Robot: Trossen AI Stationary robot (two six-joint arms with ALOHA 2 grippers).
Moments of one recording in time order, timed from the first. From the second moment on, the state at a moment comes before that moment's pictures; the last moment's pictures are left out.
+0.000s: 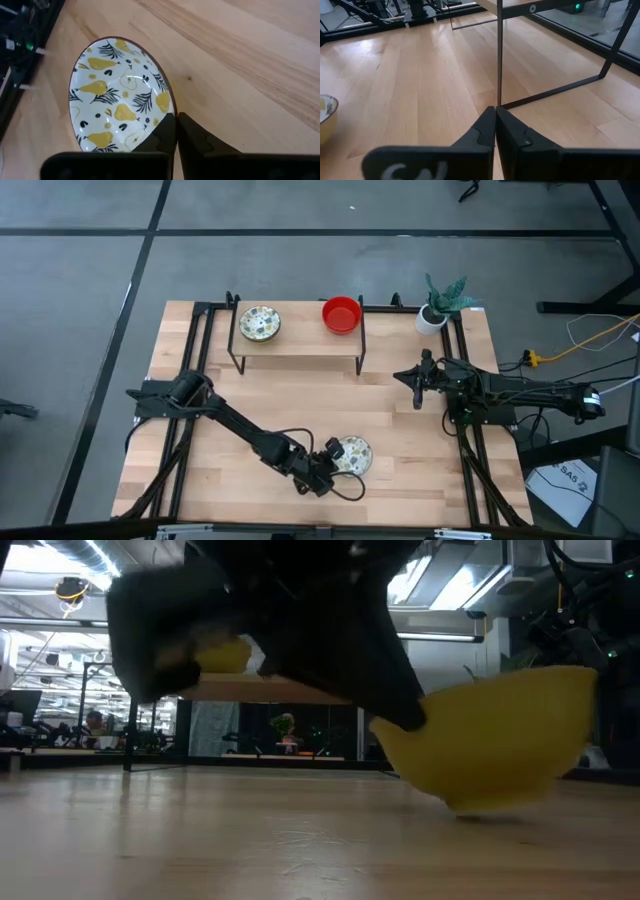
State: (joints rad) left arm -0.49 2.07 1.41 -0.16 -0.36 0.56; right arm -0.18 0.33 0.01 0.03 0.09 0.12
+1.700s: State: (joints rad) left arm -0.45 1.61 1.41 -0.54 -0.59 0.08; right arm -0.18 0.33 0.01 0.03 0.09 0.12
